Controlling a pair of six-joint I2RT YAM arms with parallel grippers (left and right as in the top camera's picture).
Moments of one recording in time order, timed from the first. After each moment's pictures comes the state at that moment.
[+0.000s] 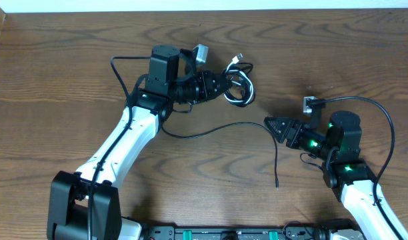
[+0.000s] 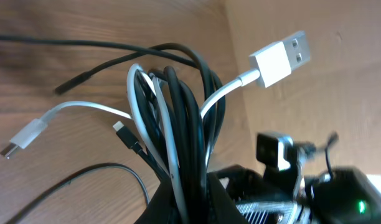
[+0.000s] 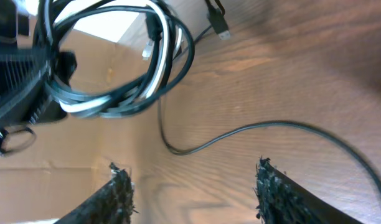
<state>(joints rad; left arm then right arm) -0.31 1.59 1.09 -0.10 0.86 -0.69 0.10 1.08 0.44 0.09 -0.71 0.73</state>
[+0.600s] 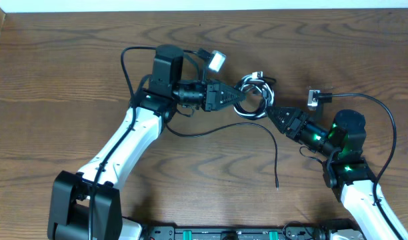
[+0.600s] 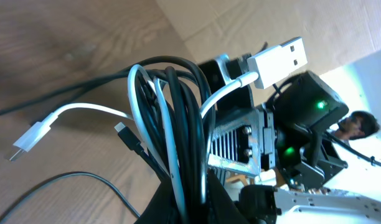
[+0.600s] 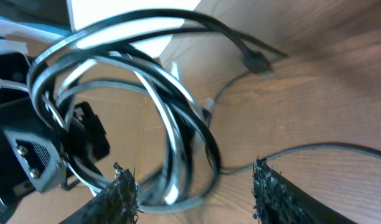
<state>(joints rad) -0.34 1.59 1.09 -0.05 1.16 -0.44 0.10 1.08 0.44 0.28 -0.73 0.96</state>
